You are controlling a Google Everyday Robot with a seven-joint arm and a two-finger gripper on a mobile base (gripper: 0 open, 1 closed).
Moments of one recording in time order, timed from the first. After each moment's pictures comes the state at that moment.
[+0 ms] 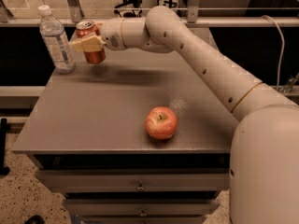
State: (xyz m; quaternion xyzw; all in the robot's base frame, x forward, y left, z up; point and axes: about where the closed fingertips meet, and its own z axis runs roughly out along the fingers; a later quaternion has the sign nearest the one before) arm 0.727 0.184 0.932 -0.48 0.59 0.38 0.53
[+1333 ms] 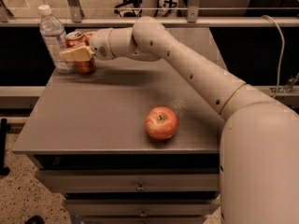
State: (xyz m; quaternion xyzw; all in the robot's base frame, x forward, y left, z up) arm 0.720 0.220 0.902 -0.48 0.59 0.39 0.51
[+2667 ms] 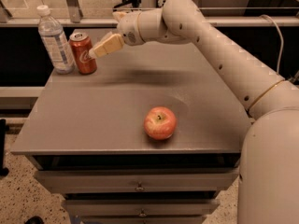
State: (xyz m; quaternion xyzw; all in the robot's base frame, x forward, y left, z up) arm 0.736 0.130 0.936 -0.51 0.60 0.30 0.53
